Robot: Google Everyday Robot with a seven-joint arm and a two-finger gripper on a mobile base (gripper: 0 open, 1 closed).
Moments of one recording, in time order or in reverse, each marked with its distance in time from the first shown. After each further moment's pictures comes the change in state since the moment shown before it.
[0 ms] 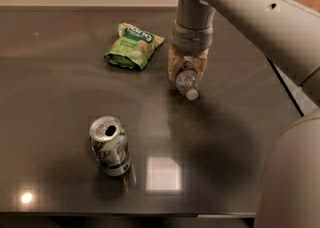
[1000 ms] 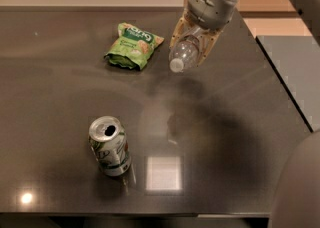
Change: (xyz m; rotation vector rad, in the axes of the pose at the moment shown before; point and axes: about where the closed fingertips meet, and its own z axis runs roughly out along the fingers) arm -0.022 -0.014 -0.084 0.313 -0.077 0.539
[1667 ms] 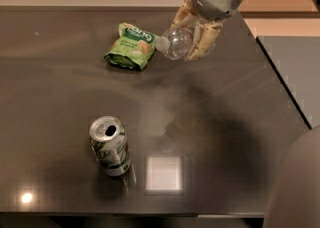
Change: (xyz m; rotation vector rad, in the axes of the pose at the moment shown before) arm -0.022 -0.011 -0.024 0.088 -0.115 0.374
